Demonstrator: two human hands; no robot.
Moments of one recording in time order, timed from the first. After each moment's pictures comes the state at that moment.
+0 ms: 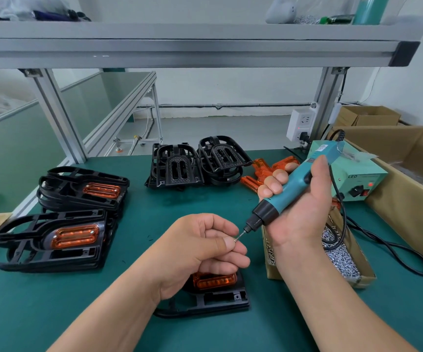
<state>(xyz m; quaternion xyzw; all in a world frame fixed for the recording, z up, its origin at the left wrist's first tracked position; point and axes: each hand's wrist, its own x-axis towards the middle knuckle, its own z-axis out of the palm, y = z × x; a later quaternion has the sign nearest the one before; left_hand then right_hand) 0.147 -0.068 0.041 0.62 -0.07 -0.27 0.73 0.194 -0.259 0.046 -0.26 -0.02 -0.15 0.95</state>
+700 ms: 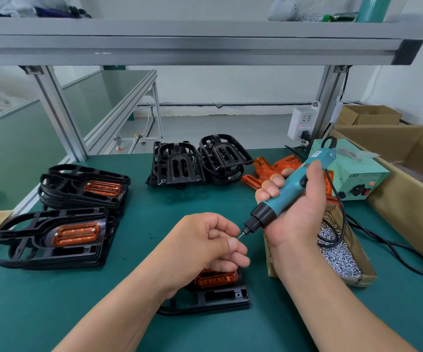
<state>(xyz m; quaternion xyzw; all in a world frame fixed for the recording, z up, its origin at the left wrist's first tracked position) 0.146 -0.072 0.035 0.69 -0.09 -0.22 0.68 0.194 -0.254 0.040 -0.25 0.01 -0.14 0.96</state>
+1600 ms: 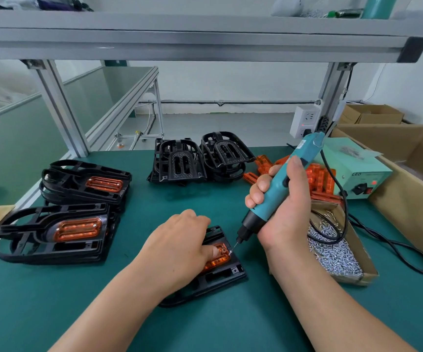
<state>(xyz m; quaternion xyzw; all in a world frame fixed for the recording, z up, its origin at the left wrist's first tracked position) 0.147 -0.060 0.040 0.98 -0.13 -0.04 0.12 0.191 -0.240 0.033 -0.36 -0.02 -0.13 0.92</state>
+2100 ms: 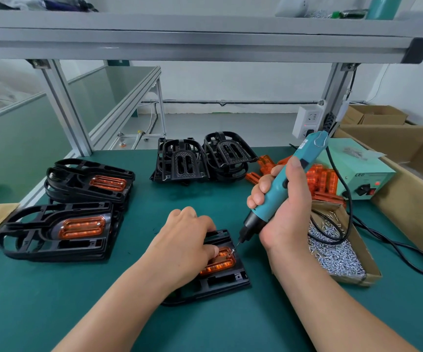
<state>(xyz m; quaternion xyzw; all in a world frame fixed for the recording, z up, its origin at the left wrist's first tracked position) 0.157 -0.056 0.021 0.98 -0.12 -0.03 0.18 0.191 -0.239 0.029 -0.40 -0.04 -0.16 0.90</state>
